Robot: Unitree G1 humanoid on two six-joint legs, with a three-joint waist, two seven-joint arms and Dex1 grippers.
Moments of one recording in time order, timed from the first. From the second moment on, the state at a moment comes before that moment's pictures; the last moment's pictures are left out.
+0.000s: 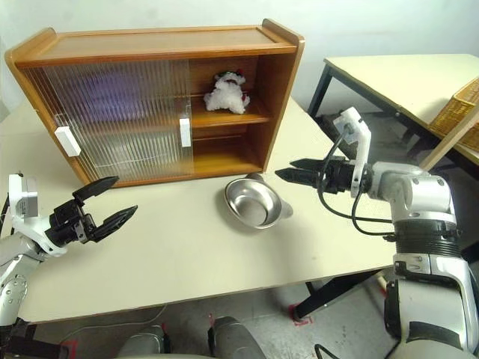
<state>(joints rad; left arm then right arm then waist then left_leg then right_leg) 0.02 0.53 0.18 -0.23 -0.59 0.09 -0.94 -0.63 -0.84 -0.12 0.42 0.41 0.82 1.19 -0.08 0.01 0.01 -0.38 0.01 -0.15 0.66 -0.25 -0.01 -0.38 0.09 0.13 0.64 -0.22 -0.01</state>
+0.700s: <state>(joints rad) 0.03 0.54 0.18 -0.24 -0.59 0.10 -0.94 -0.52 -0.84 -0.12 0.57 0.44 1.14 1.07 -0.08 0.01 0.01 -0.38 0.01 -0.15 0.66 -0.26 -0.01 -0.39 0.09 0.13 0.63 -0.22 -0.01</state>
